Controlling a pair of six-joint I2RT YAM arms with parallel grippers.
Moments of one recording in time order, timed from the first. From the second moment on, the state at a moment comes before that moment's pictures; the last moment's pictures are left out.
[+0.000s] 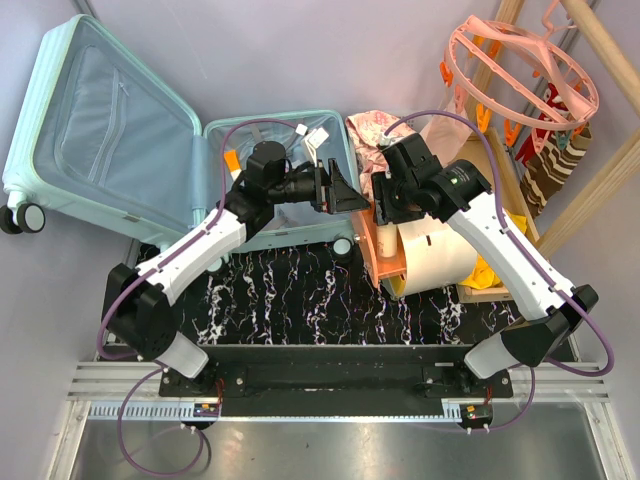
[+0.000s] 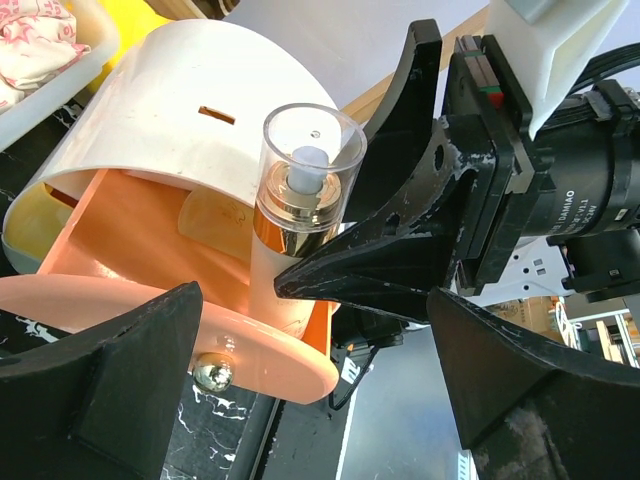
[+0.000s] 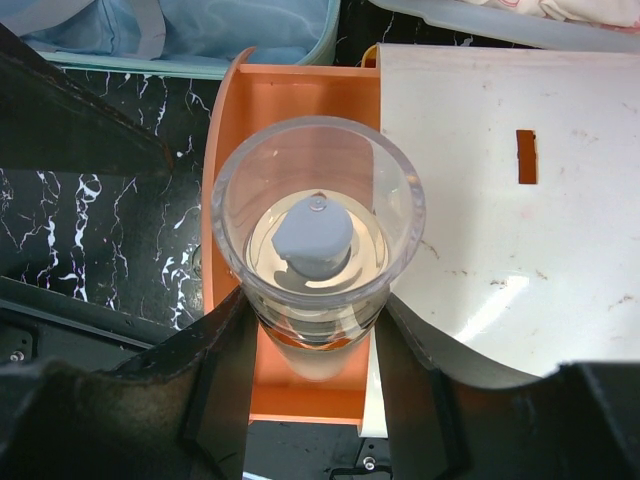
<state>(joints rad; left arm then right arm) -0.58 1.53 1.30 0.07 0.79 -0.72 0.63 1.51 1.76 -1.17 0.15 0.34</state>
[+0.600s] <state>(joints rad) -0.58 1.54 1.30 0.08 0.79 -0.73 0.63 1.51 1.77 -1.16 0.16 0.34</state>
